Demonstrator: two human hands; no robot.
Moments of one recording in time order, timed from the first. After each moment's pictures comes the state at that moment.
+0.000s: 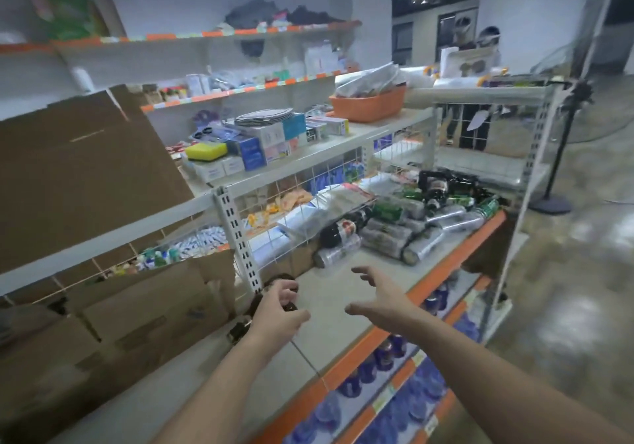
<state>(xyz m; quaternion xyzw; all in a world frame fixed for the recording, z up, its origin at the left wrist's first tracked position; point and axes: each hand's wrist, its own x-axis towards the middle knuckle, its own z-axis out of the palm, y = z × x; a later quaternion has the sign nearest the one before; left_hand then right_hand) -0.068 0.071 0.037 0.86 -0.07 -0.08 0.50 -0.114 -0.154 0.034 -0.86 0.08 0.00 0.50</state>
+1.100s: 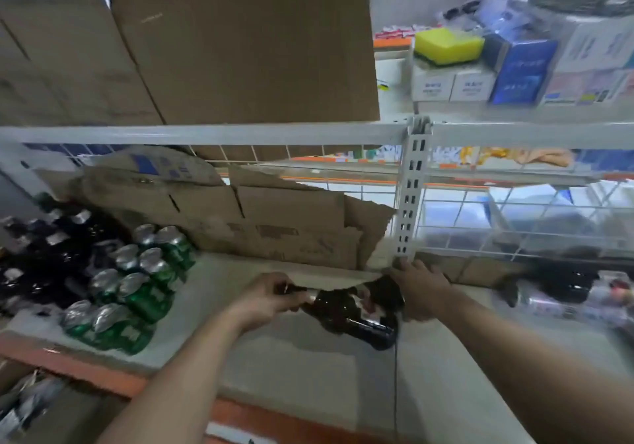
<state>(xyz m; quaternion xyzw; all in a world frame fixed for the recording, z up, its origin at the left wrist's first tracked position) -0.033 0.227 -0.019 0.85 0.29 -0.06 0.43 0.165 -0.008 -0.056 -0.89 -0.40 0.19 -0.06</state>
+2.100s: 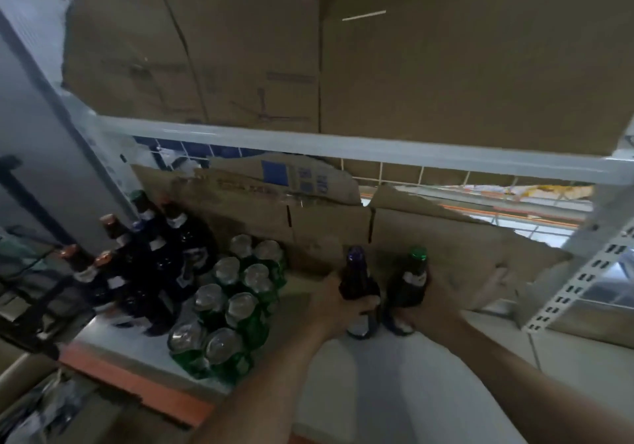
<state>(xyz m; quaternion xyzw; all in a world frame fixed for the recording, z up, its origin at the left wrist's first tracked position) -0.054 0.375 -0.057 0.76 0.28 0.04 0.58 0.071 0.209 -0.072 -0.83 -0.24 0.20 0.45</state>
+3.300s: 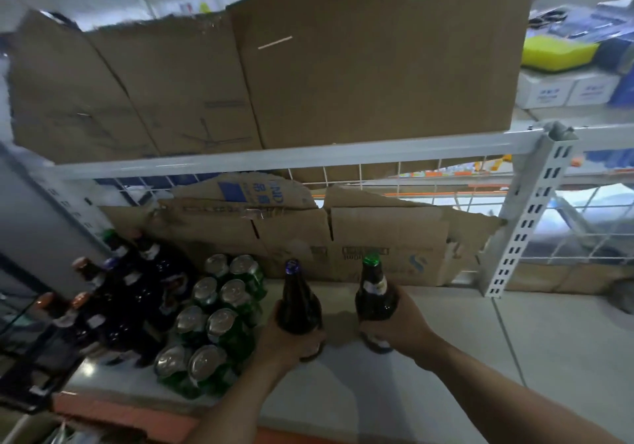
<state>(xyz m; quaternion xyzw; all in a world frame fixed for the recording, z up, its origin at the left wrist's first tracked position) -0.116 0.367 -0.058 0.69 0.38 0.05 0.62 0.026 0.179 -0.082 -0.81 -0.18 0.26 0.50</state>
